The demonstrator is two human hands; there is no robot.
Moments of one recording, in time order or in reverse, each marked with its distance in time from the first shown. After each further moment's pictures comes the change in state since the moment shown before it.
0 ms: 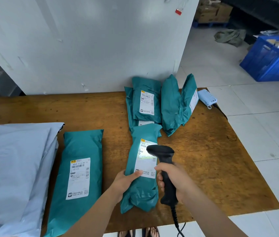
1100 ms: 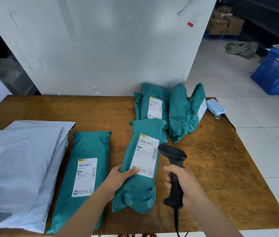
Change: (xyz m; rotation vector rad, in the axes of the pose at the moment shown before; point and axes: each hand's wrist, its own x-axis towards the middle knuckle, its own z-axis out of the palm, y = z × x) left_hand -0.034 0.027 -0.027 0.011 -0.003 0.113; right_hand -0.003 -0.001 -0.007 0.124 -0.010 -0.061
